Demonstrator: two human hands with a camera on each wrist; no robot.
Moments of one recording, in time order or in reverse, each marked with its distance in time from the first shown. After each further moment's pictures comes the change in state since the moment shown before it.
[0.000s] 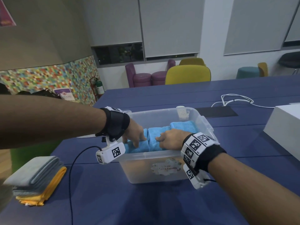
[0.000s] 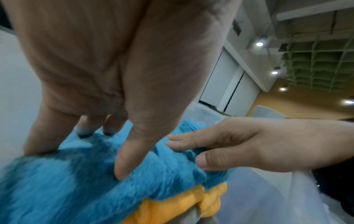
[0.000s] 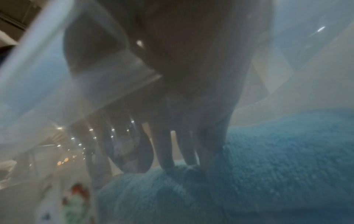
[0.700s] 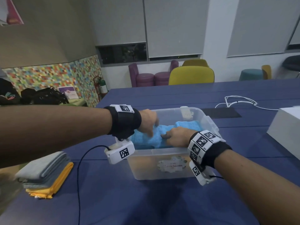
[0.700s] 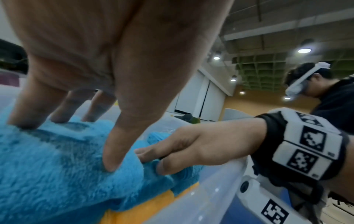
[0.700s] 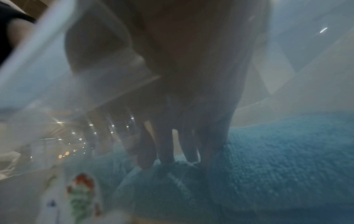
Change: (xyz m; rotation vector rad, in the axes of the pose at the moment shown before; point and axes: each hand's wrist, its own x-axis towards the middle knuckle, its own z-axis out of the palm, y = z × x) left_hand -0.034 0.017 -0.013 0.139 0.436 0.072; right_hand -0.008 -0.008 -0.005 -0.098 0.000 0.010
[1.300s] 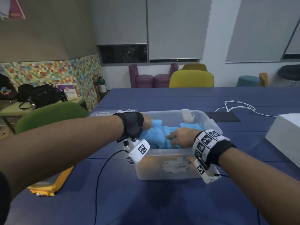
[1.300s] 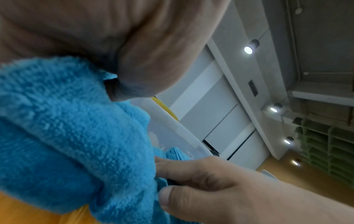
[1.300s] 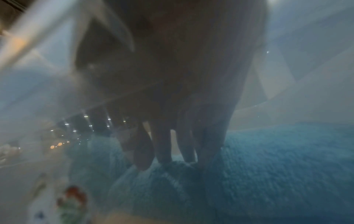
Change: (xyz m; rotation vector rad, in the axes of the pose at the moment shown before) left_hand -0.011 -0.012 0.005 -0.484 -0.094 -0.423; right_hand -0.001 -0.004 -0.004 0.144 0.028 0.085
